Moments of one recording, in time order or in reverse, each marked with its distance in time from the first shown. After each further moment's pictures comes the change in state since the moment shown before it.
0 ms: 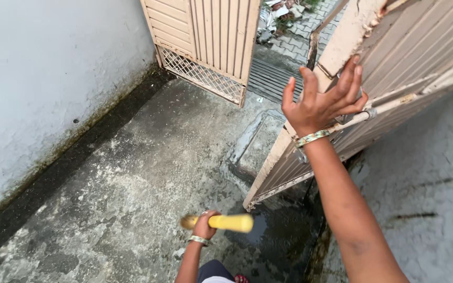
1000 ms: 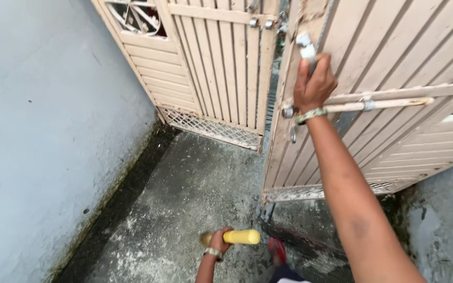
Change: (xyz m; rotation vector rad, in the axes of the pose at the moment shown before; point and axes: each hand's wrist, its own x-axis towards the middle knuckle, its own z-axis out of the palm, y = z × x) left_hand 0.387 -0.130 -0.112 0.009 -0.296 -0.046; right_hand 0.053 -0.094 0.422 0.530 -0.106 0.383
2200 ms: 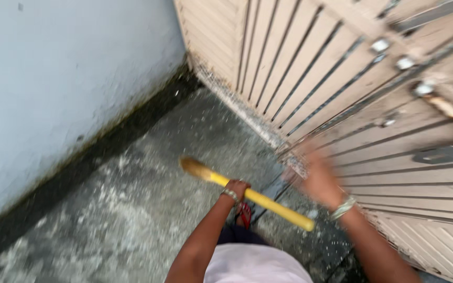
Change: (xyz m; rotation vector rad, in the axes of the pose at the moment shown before) left_hand 0.321 -0.049 0.000 0.405 -0.226 -0.179; right_hand -0.126 0.079 0.142 -0.210 -1.747 -0.124
